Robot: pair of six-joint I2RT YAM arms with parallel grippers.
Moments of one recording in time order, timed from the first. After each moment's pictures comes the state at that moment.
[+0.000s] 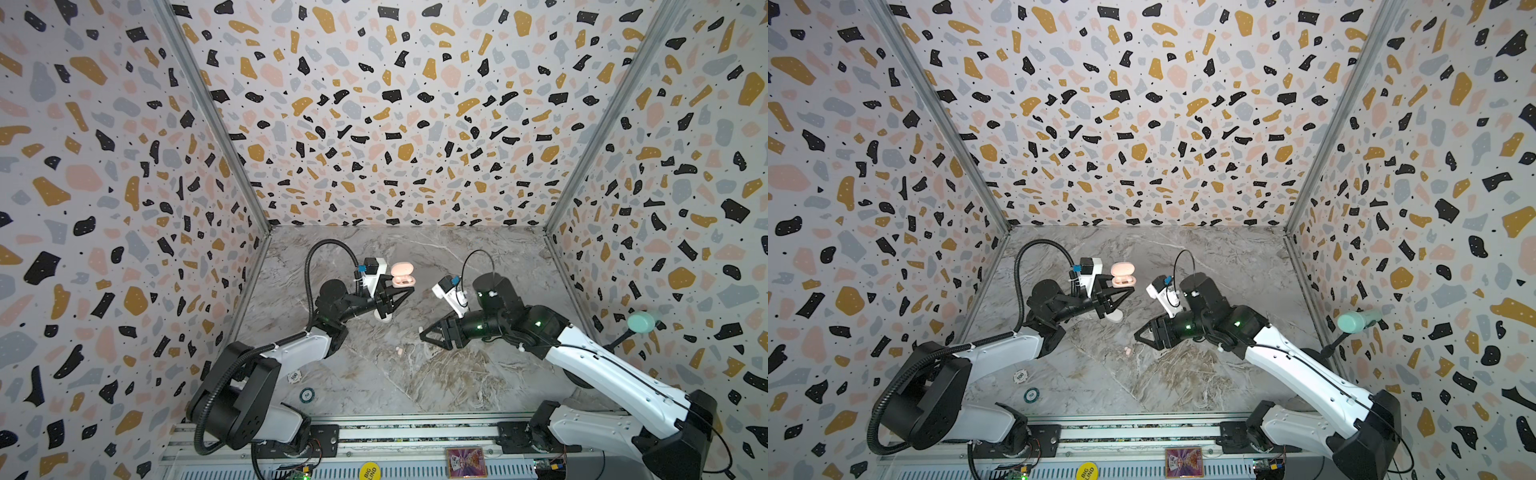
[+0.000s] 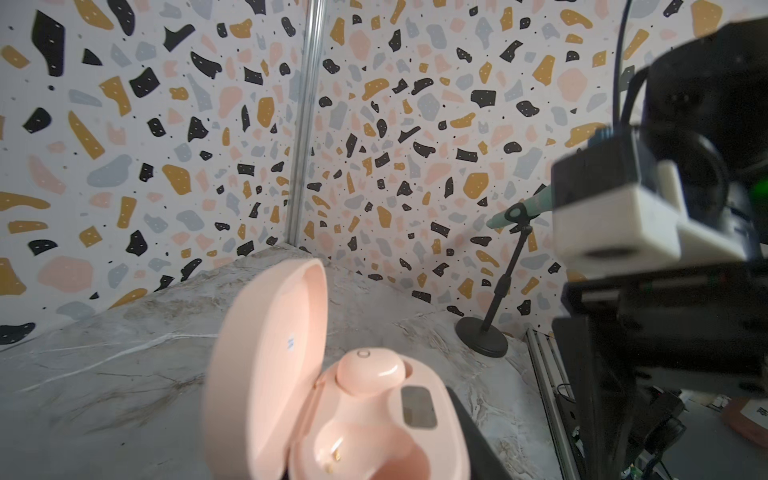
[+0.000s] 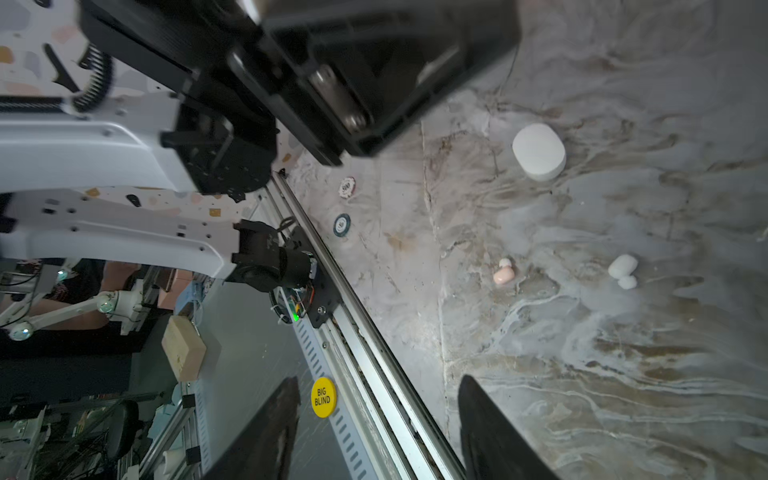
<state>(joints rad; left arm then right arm) -0.43 1.42 0.59 0.96 0.76 -0.31 0.84 1.14 0.98 -0.55 -0.51 0.43</state>
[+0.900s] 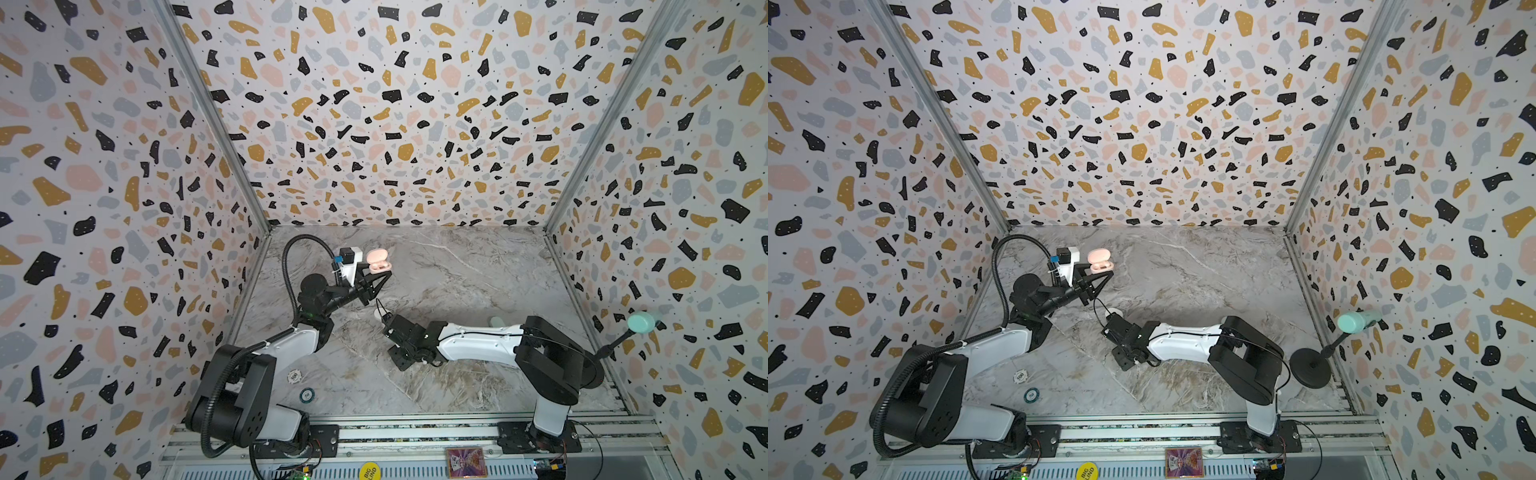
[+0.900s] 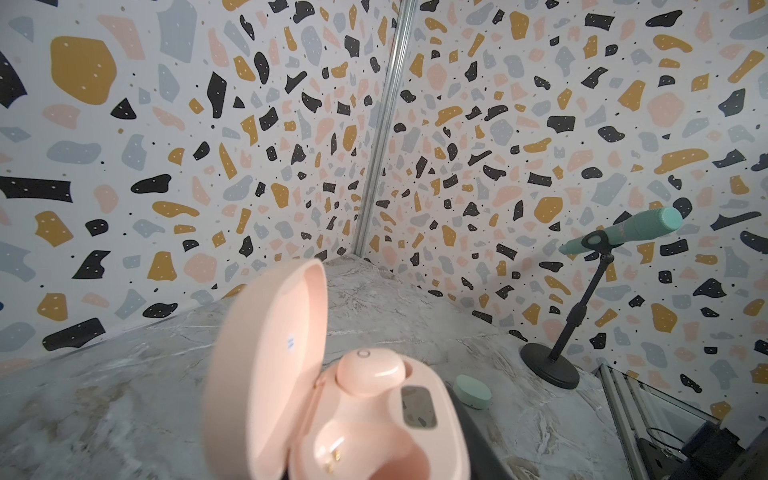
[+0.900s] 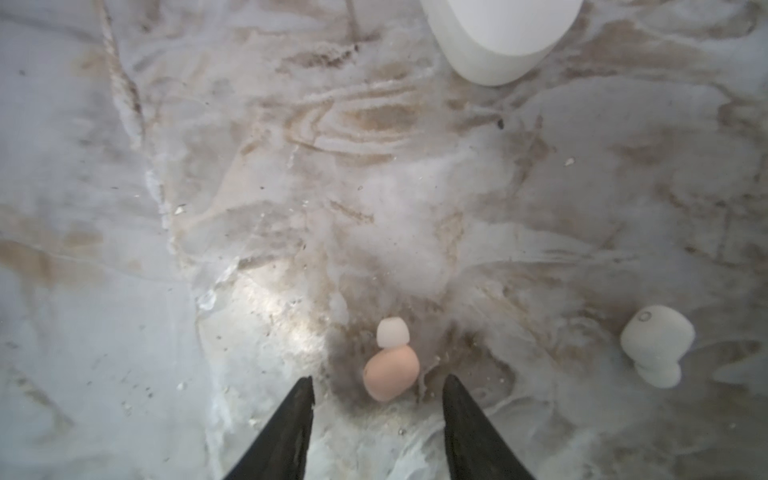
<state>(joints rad) -0.27 1.41 0.59 0.96 0.75 -0.31 1.10 1.85 1.14 -0.44 0.13 0.36</state>
